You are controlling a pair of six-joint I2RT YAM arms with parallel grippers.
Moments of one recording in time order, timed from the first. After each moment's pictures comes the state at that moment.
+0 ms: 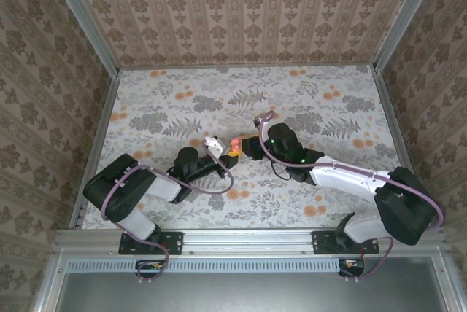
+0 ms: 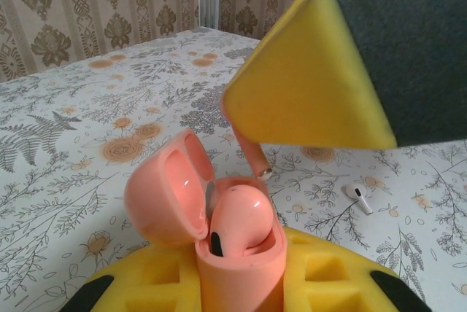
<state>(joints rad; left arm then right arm) -0.72 1.59 0.31 1.16 0.38 -0.03 0.73 1.38 0.73 0.20 -0.02 0.44</state>
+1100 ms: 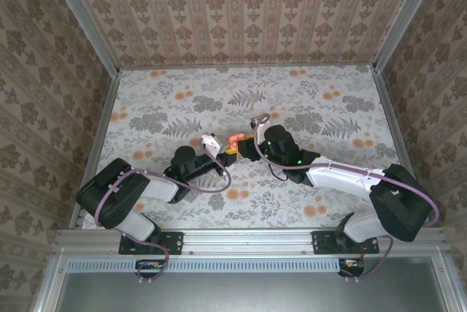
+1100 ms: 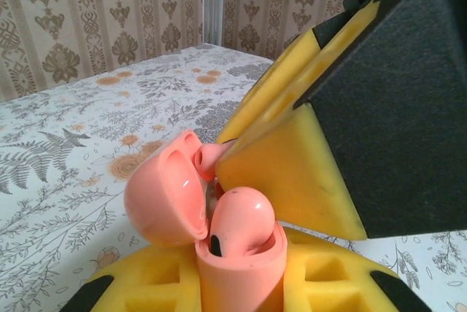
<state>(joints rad) -0.70 1.52 0.31 1.14 0.38 -0.04 0.76 1.41 0.73 0.25 0.02 0.39</state>
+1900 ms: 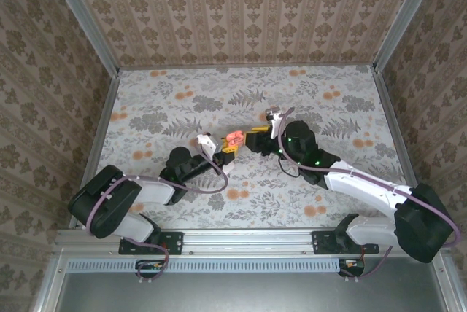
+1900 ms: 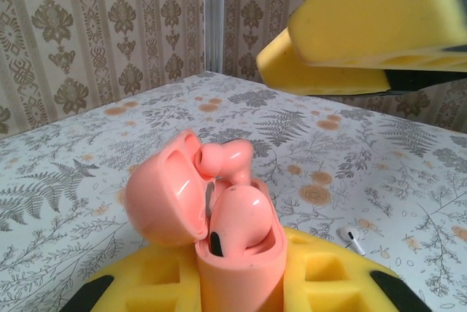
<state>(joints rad) -0.70 1.44 0.29 1.14 0.39 -0.05 0.65 1.22 0.68 0.28 -0.17 0.47</state>
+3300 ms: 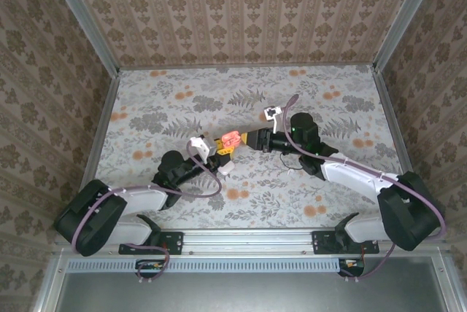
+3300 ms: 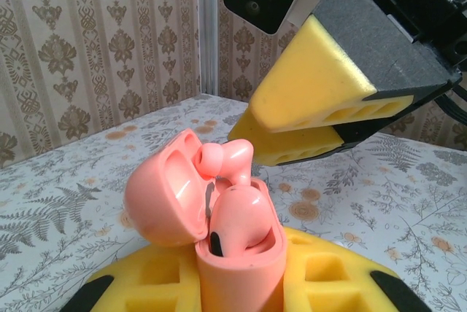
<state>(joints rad) -0.69 1.29 0.24 1.09 0.40 -0.04 0.55 1.34 0.69 0.41 -0.58 0.69</state>
